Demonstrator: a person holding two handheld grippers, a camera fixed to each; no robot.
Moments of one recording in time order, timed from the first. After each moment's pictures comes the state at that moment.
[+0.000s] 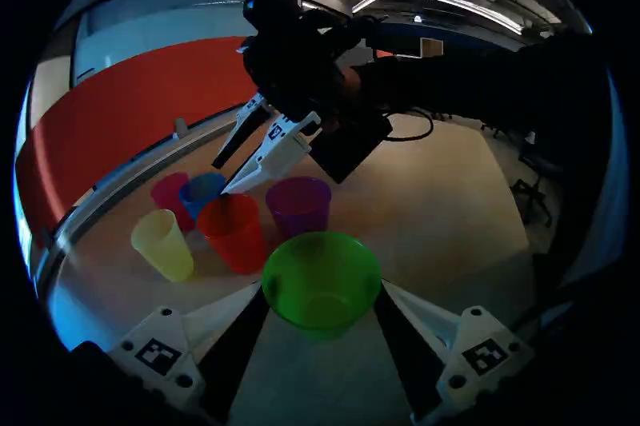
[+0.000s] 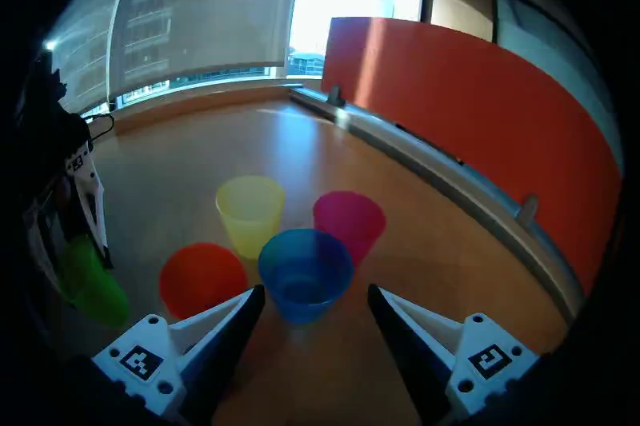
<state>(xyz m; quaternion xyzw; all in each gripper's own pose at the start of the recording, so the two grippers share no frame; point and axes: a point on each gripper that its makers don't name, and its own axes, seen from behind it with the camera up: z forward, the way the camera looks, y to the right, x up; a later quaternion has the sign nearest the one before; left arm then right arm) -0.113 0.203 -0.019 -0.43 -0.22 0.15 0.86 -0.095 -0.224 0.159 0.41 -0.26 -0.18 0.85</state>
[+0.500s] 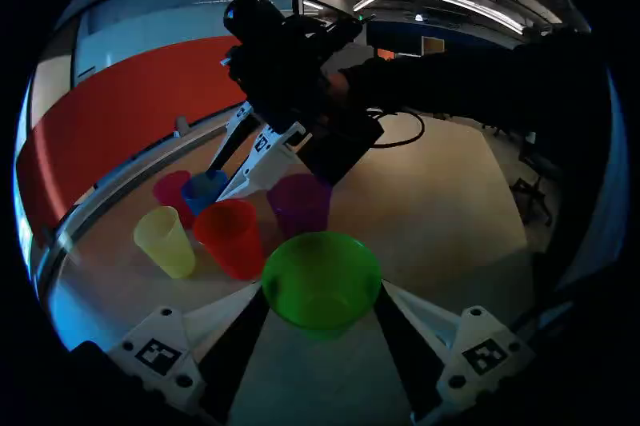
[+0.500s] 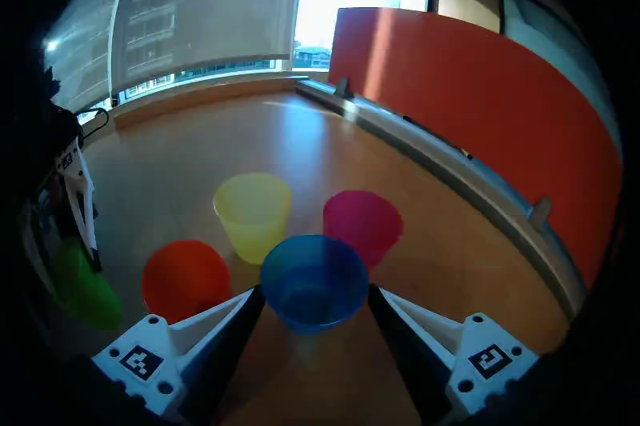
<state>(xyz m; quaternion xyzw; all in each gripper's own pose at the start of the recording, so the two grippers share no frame) -0.113 0.198 -0.023 -0.43 -0.22 0.15 0.86 -0.109 -0.242 0.166 0.42 -0.27 -0.19 0.84</state>
